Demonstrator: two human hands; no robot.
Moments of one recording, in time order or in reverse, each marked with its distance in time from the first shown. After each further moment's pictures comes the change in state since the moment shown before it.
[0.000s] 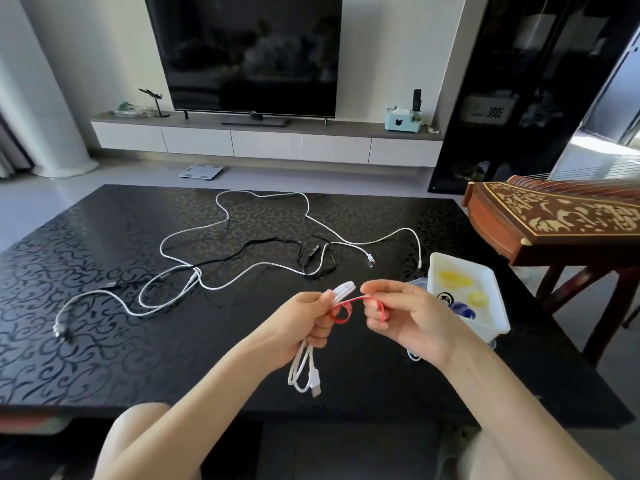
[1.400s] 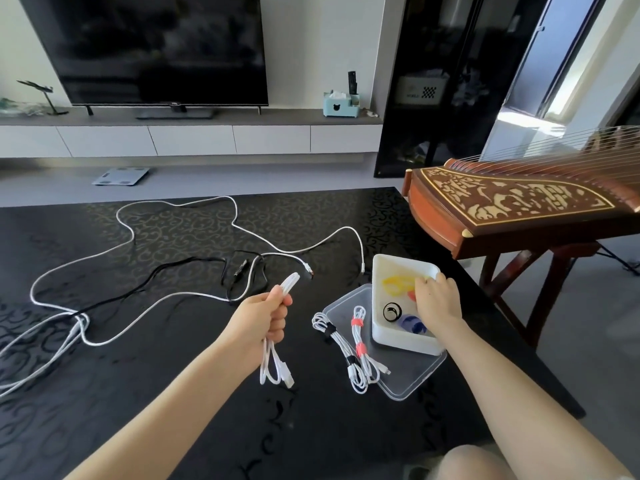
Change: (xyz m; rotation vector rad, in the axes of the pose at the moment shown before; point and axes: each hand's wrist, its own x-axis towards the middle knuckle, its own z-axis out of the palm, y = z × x) left_hand 0.131 -0.008 0.025 -0.130 0.264 -0.069; right_hand 0.070 -0.020 -0.270 -2.321 0.939 0.268
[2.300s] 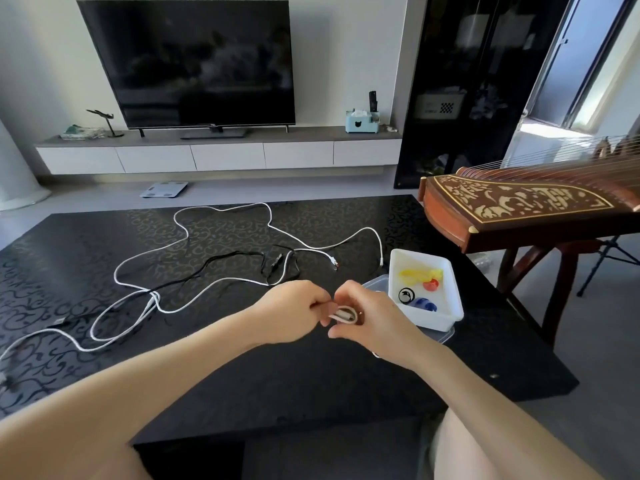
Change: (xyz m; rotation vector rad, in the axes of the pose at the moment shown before) left_hand -0.099 0.037 -0.010 1.404 -0.250 0.484; right_hand -0.166 -0.064 -0.173 1.333 -0.142 -0.659
